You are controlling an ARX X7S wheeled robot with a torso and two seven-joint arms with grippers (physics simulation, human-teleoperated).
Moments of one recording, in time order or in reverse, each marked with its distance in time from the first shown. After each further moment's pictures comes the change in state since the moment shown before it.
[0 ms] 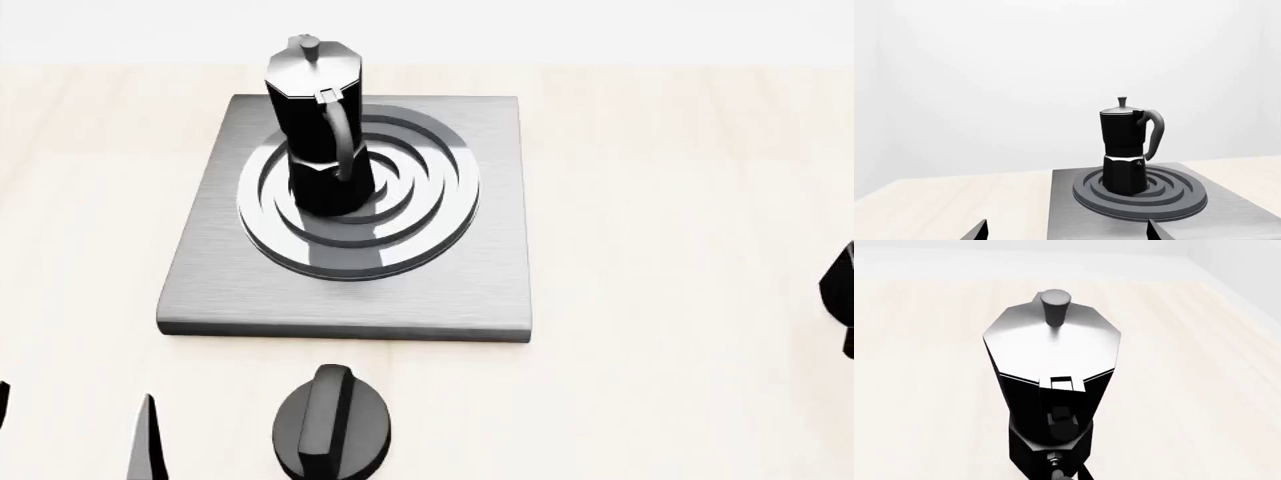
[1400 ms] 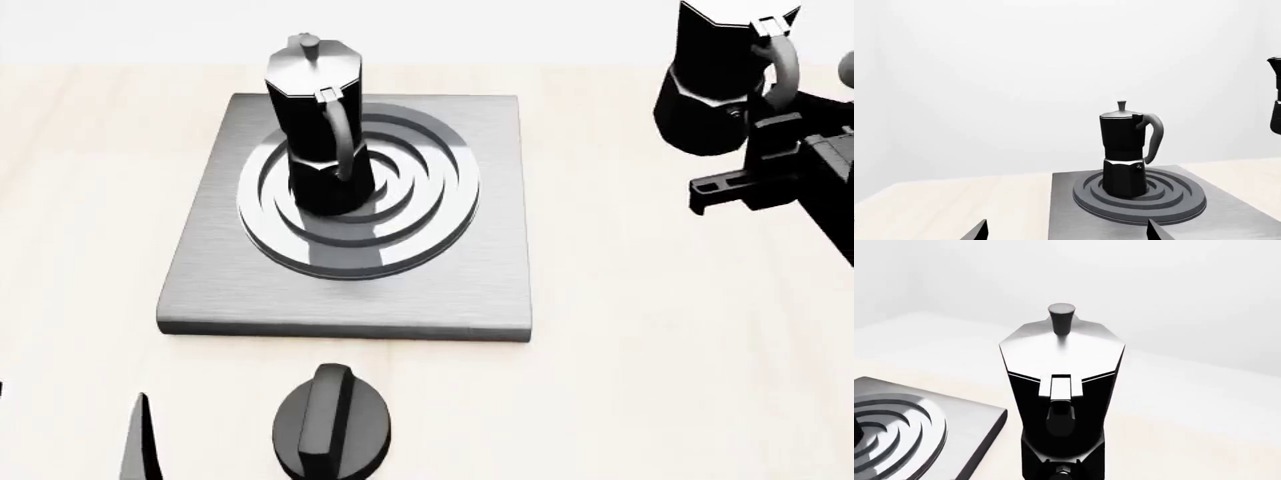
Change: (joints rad) left arm 0.006 -0.024 0.004 0.027 -0.011 -0.004 -0.009; right arm 0.200 -0.065 -0.028 -0.281 -0.098 -0.086 -0.025
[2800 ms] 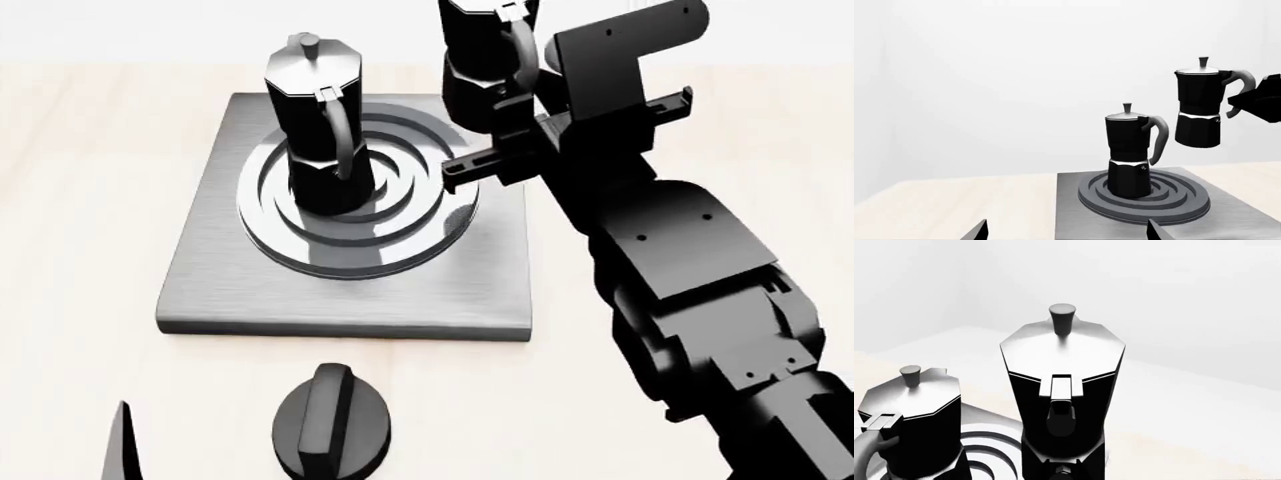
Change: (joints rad) left arm 0.037 -0.026 -0.010 0.020 -0.016 0.030 -0.016; right arm 0.006 -0.410 -0.021 0.130 -0.066 -0.043 0.141
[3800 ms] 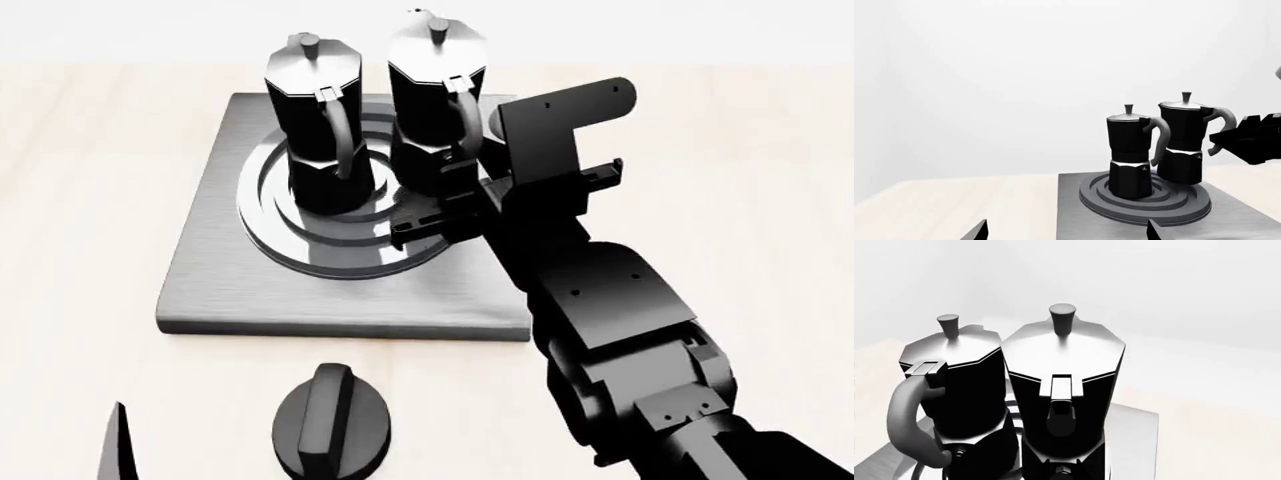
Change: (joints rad) left arm 0.005 -0.008 0.002 0.003 -0.006 0.008 -0.008; right arm -0.104 -0.120 0.023 0.097 0.021 -0.042 -0.030
